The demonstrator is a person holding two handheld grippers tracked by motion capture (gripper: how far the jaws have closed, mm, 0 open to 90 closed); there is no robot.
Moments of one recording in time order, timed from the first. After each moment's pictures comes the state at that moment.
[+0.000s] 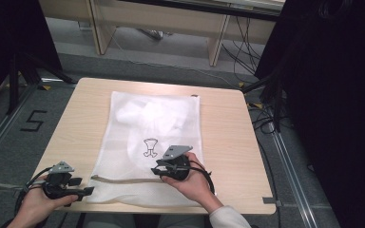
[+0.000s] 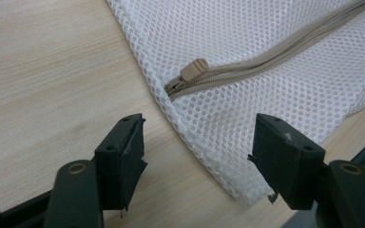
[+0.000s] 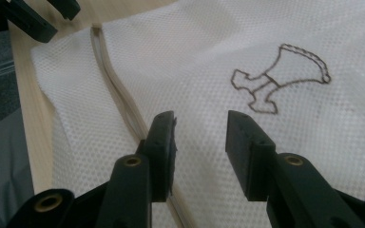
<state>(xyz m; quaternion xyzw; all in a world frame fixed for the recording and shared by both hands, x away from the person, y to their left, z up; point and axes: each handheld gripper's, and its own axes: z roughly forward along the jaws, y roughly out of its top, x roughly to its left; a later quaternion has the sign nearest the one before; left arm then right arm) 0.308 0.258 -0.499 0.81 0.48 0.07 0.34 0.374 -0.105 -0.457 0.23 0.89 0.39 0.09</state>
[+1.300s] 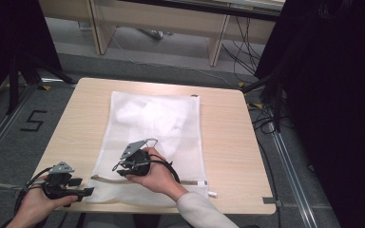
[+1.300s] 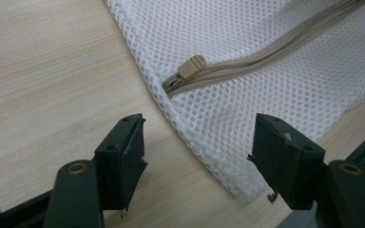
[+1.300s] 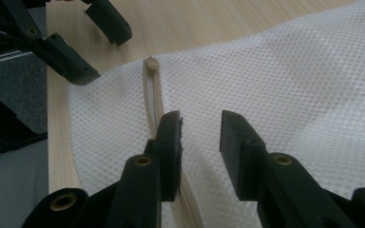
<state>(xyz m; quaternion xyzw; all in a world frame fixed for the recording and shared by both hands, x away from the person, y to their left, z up) 0.308 0.256 -0.501 0.80 0.48 0.07 0.35 0.388 0.000 -0.467 0.15 0.92 0.36 0.03</state>
